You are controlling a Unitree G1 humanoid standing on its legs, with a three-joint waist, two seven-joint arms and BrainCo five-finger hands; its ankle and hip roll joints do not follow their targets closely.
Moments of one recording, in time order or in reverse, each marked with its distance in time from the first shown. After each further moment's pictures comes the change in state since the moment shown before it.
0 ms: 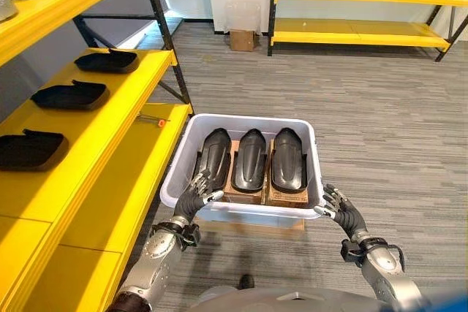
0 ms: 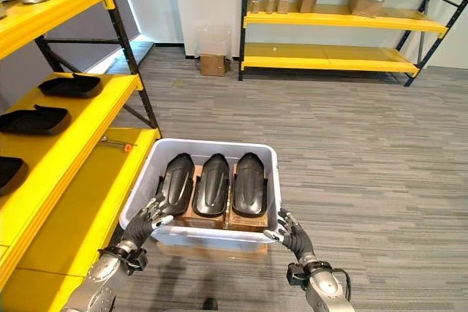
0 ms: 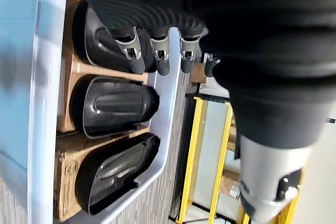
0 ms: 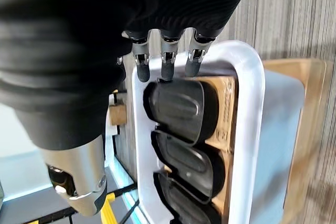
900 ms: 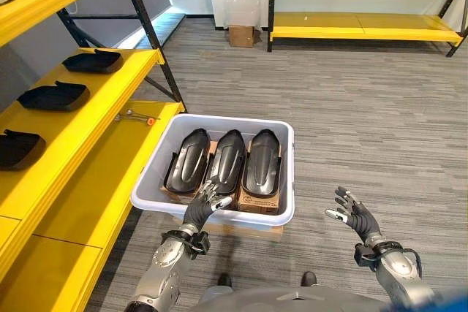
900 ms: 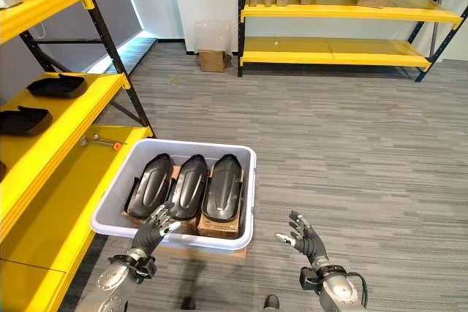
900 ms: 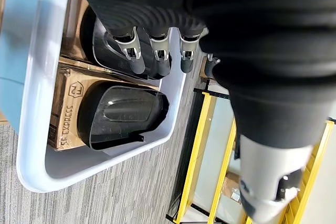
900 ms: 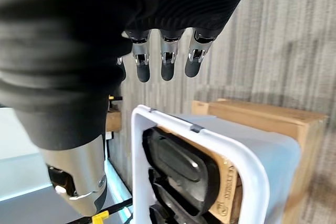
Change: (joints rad) left arm 0.066 -0.077 0.012 -0.010 -0.003 0.003 -0.028; right arm 0.044 -0.061 -0.044 -0.032 0.000 -0.001 0.018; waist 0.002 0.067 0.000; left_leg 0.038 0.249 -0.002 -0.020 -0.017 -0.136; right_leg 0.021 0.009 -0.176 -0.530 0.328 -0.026
